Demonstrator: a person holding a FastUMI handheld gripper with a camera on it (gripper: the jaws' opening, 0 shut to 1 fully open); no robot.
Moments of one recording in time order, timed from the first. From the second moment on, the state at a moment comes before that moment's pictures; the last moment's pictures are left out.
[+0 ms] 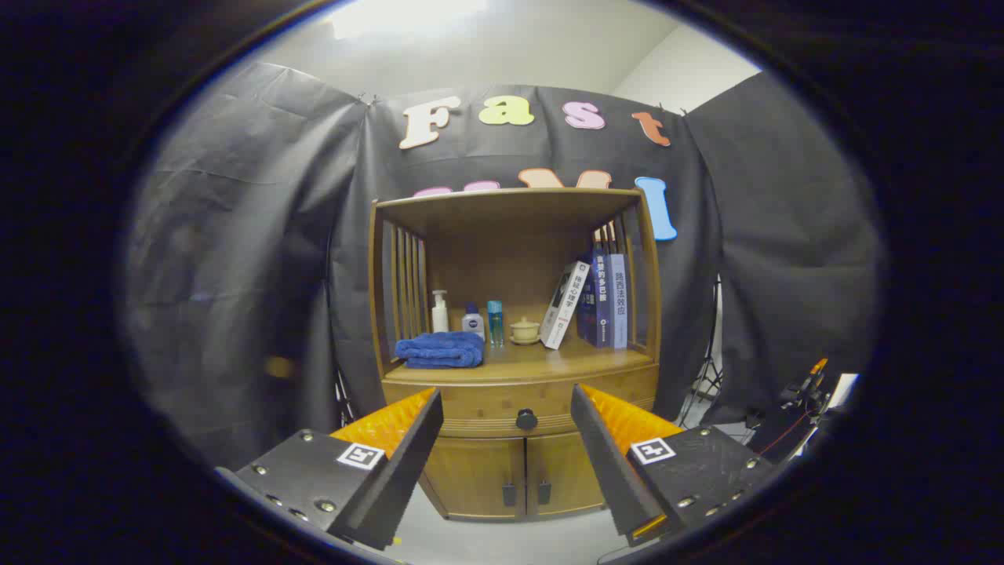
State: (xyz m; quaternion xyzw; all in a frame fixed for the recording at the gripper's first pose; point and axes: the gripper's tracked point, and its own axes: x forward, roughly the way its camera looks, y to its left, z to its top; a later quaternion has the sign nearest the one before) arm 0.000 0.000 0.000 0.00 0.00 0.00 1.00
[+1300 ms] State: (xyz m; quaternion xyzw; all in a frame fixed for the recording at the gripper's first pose) arm 0.053 -0.010 -0.078 -0.04 0.01 -0.01 1.00
